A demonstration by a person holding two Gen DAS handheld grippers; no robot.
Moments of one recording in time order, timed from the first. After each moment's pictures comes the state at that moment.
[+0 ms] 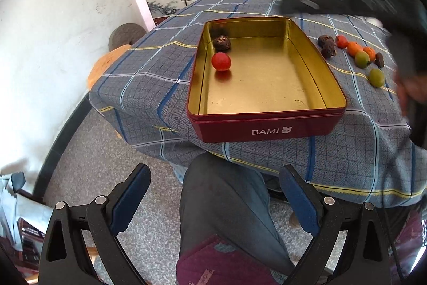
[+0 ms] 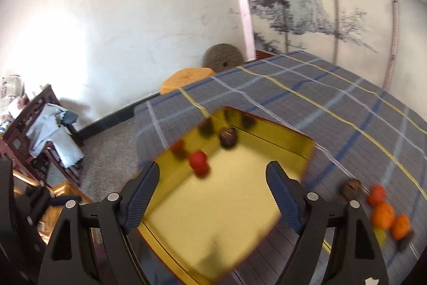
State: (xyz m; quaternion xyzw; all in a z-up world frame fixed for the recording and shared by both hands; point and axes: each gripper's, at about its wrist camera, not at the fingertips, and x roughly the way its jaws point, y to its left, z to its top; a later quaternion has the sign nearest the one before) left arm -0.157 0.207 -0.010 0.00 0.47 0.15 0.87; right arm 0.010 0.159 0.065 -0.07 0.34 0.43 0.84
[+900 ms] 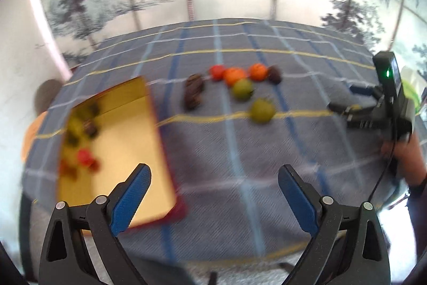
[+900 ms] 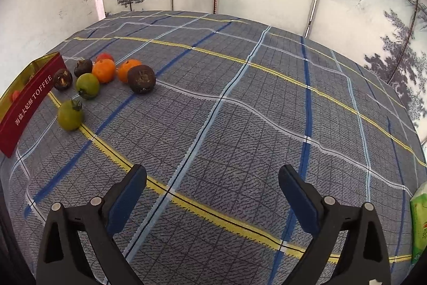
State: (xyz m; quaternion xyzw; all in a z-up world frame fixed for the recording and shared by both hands) left arm -0.049 0.069 0.022 0.05 0.43 -0.08 0.90; right arm 0.019 -0.151 -0.019 -0.07 0.42 0.09 0.90
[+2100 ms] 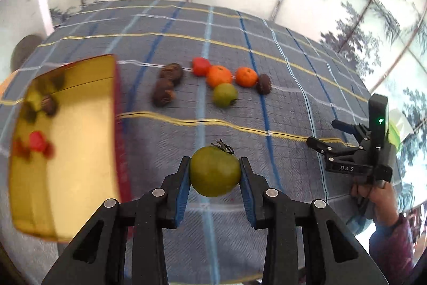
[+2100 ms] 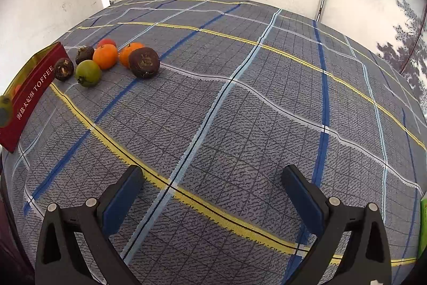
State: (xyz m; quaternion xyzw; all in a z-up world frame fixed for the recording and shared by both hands) left arm -0.020 0.086 0.010 -0.08 0.47 -0.10 0.87; right arm 0.027 -0.145 -0.034 -0.06 0.46 0.11 0.88
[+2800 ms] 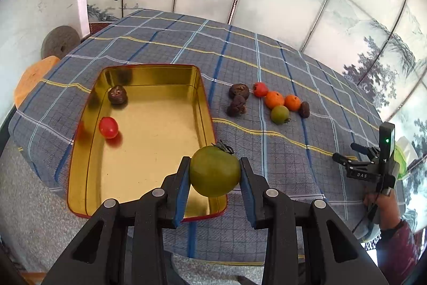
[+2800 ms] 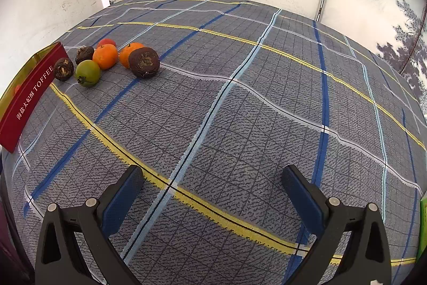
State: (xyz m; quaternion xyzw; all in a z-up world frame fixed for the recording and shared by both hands) left arm -0.060 0.171 0.028 -0.11 0.43 -0.03 0.90; right arm 0.027 -0.146 -0.034 -0.06 0.46 0.11 0.88
